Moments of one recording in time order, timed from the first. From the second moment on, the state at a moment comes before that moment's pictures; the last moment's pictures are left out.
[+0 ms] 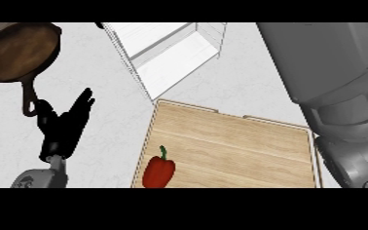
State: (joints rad) left arm -0.07 0.26 -0.02 -1.39 0.20 0.06 0.26; right arm -1.56 -0.14 -0.05 -0.83 0.45 0.36 0.25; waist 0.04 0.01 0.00
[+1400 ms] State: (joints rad) left arm -0.08 0.23 -0.01 -1.38 0.17 0.05 0.25; right arm -1.69 -0.12 -0.17 -0.38 0.48 0.14 -0.02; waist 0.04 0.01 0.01
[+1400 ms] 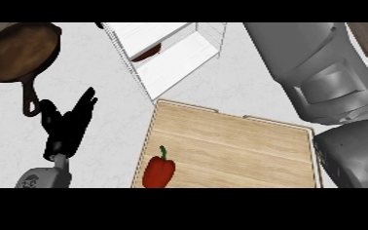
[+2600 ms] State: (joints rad) left arm -0.10 0.24 0.02 -1.38 0.18 0.02 0.27; right arm -1.73 -0.35 -0.51 -0.29 0.22 -0.08 0.11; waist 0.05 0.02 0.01
